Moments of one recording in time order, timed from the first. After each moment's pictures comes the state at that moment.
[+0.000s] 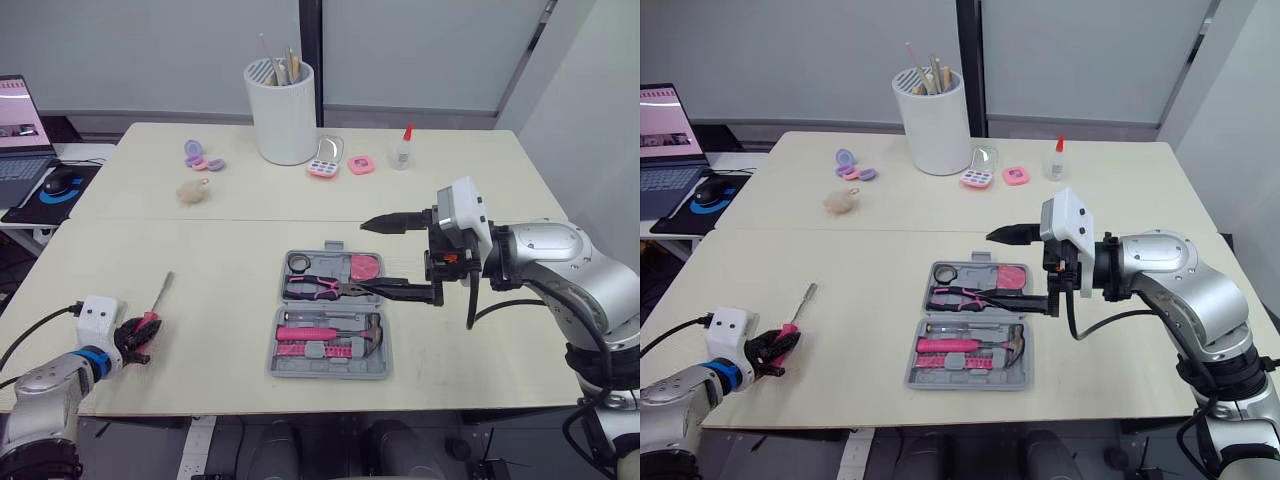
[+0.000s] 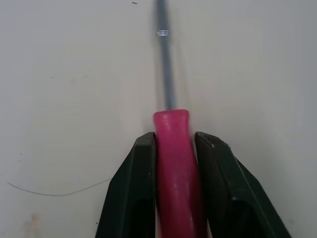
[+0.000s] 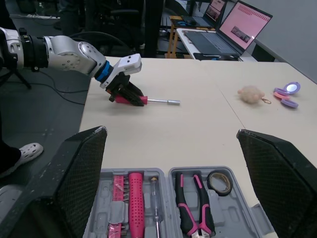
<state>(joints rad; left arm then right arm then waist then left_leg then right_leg) -0.06 0.72 0.37 0.47 -0.22 0.23 -0.69 -0.60 -0.66 0.10 -0.46 0.61 0.69 0.99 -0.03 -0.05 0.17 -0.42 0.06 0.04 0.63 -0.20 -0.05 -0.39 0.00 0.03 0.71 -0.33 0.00</state>
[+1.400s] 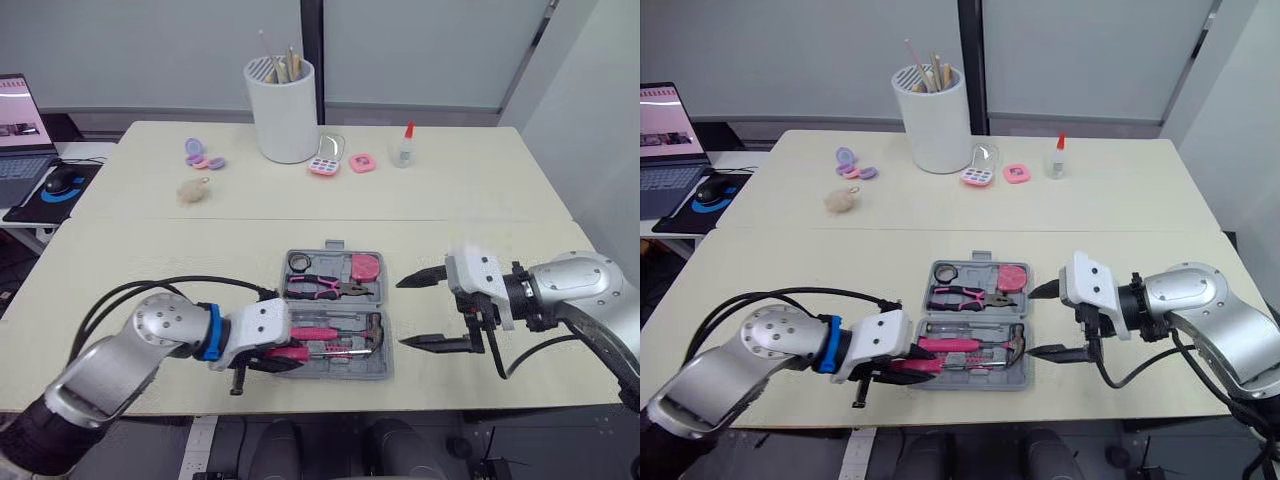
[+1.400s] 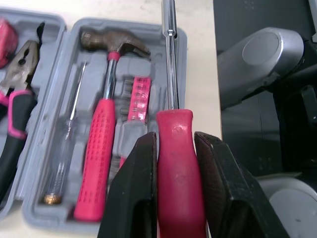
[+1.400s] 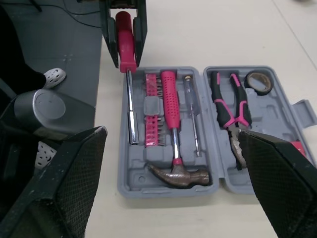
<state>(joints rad) -0.24 0.98 -0.31 -0.53 -0.28 0.57 -1.12 -0.37 -0.96 0.14 -0.57 0.51 0.67 1.12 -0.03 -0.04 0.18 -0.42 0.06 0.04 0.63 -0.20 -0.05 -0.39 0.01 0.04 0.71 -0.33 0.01</state>
